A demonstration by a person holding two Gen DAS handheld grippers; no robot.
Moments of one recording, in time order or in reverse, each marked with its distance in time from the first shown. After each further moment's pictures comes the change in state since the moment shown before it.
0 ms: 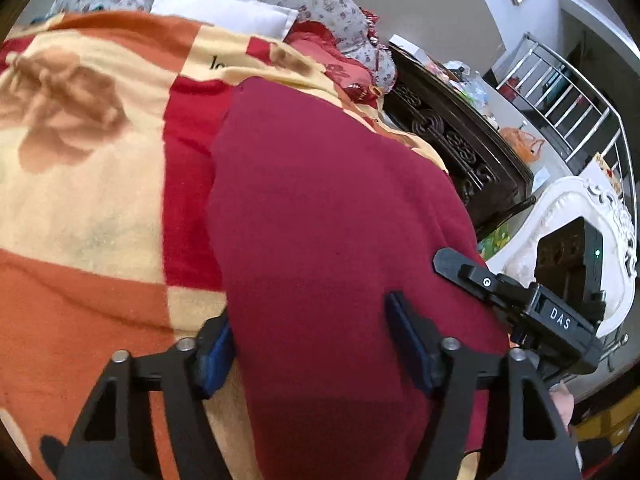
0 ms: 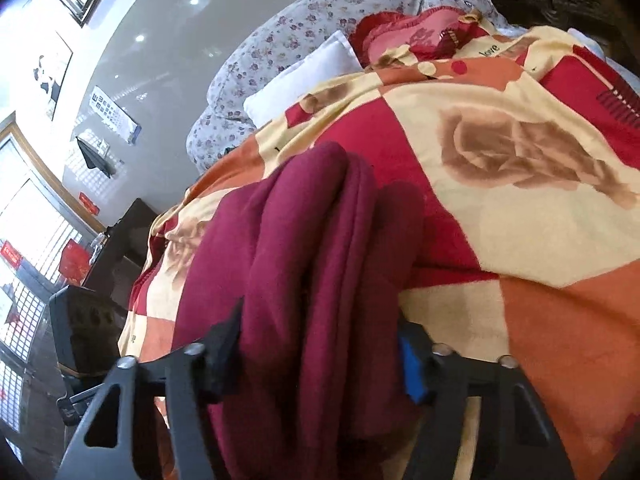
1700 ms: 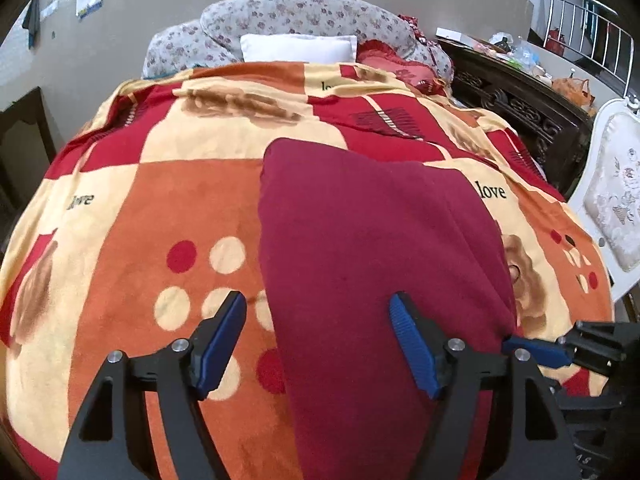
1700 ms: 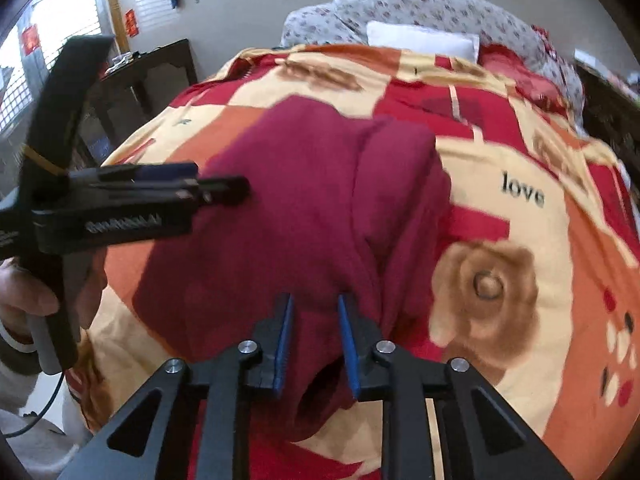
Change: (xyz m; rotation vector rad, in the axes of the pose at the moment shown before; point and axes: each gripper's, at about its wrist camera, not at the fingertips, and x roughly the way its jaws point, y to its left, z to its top) left arm -0.155 0.005 -0.132 0.157 -0.077 0.470; right arm -0.039 0.163 -0.197 -0.536 0.227 -0.179
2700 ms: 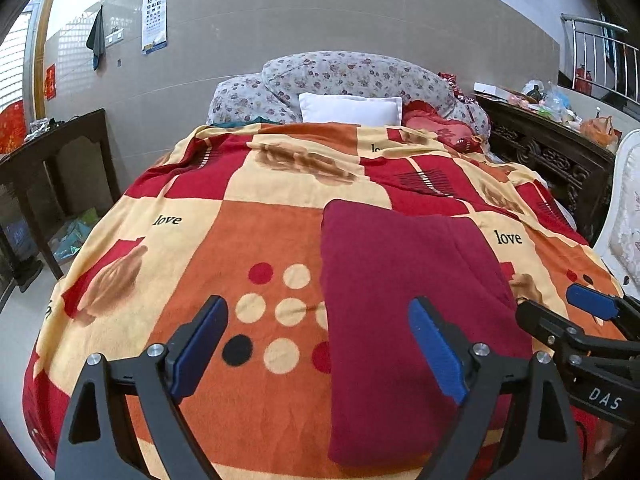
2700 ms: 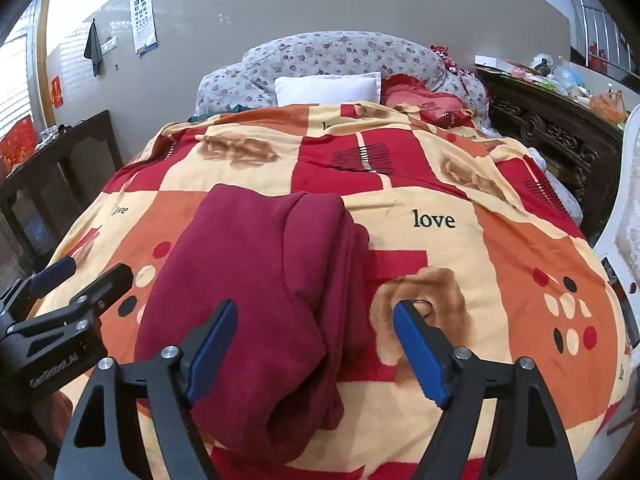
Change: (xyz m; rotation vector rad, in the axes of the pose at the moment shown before) left arm -0.077 0.002 -0.024 -0.072 -0.212 0.174; right arm -0.048 0.016 0.022 0.203 -0.201 -0.284
